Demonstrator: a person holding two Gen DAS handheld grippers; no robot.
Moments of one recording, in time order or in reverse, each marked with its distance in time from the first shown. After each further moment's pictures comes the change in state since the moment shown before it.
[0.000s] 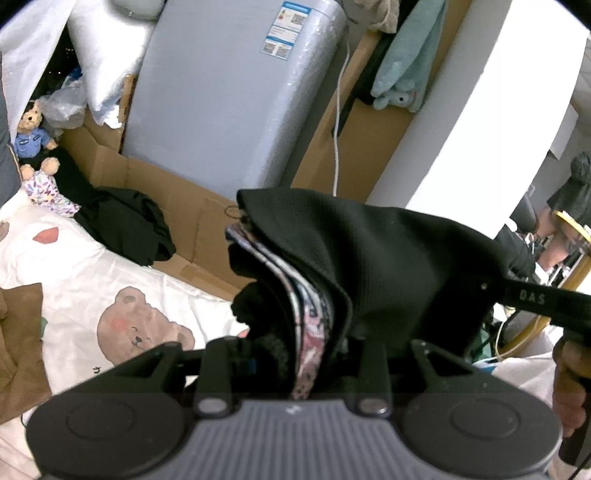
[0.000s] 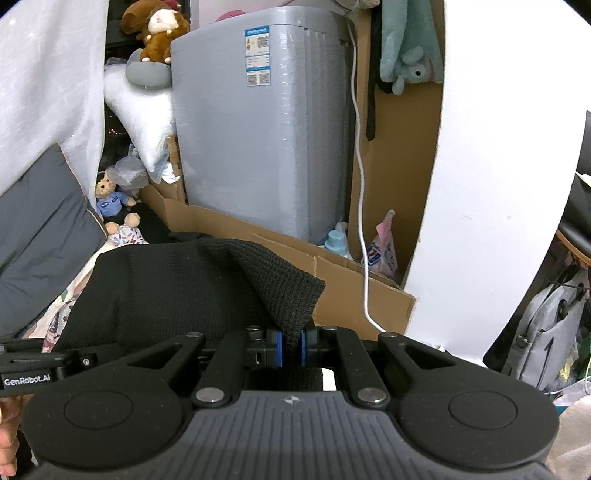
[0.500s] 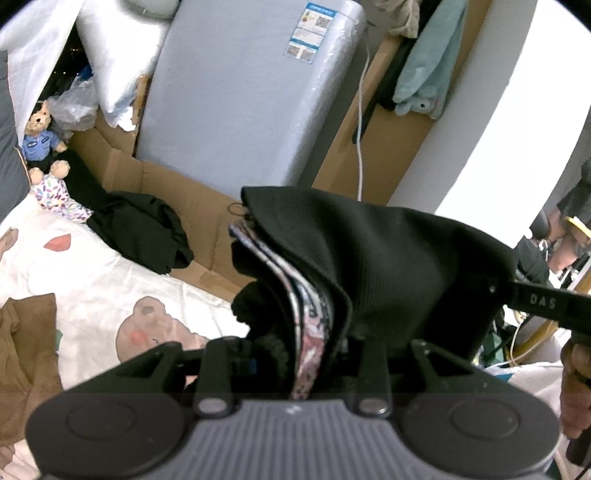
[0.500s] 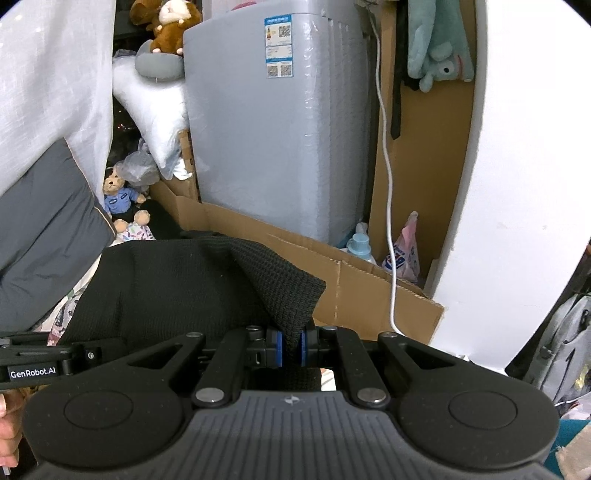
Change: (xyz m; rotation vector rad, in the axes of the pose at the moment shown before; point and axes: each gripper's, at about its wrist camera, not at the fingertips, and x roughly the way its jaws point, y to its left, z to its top) left arm 0.002 0.034 0.019 0.001 -0.004 0.021; right arm 0.025 0.033 0.016 -0.018 0.009 0.029
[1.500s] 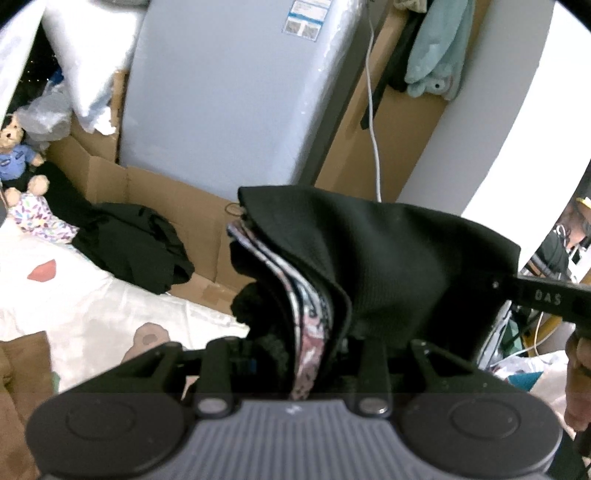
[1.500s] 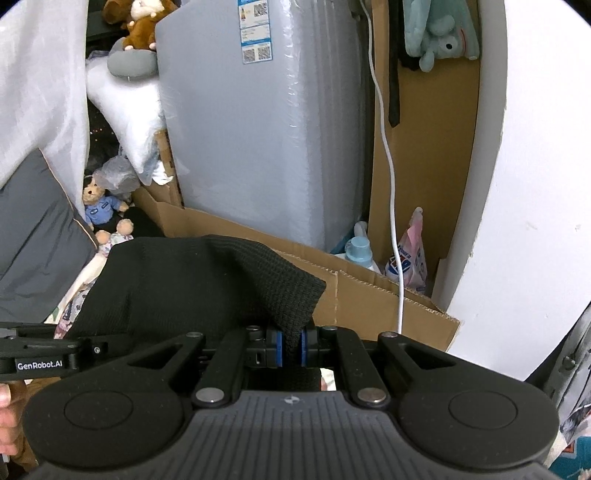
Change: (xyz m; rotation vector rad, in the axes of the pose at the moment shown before) left arm 0.066 0.029 0.044 0.067 0.054 0.005; right arm 0.084 -0.008 0.029 0.046 0.022 0.008
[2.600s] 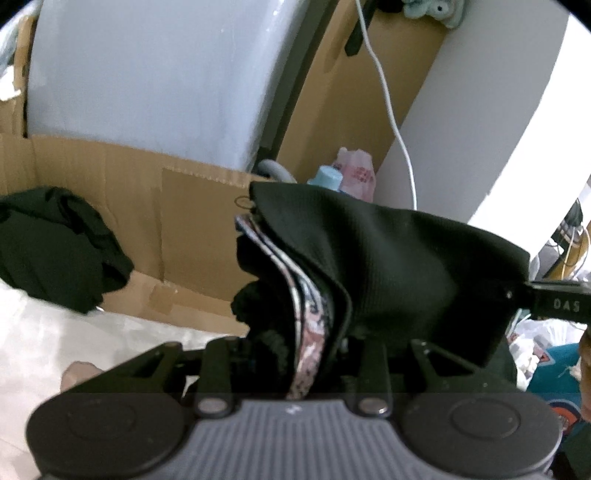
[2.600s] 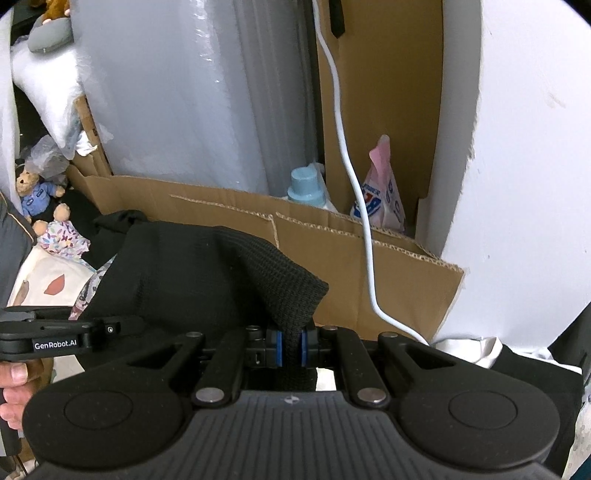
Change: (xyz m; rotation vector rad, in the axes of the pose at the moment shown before) left arm 0.192 0.024 0.002 0.111 0.097 -0.132; right arm 0.138 -0.077 -0.046 0.105 0.089 -0.075
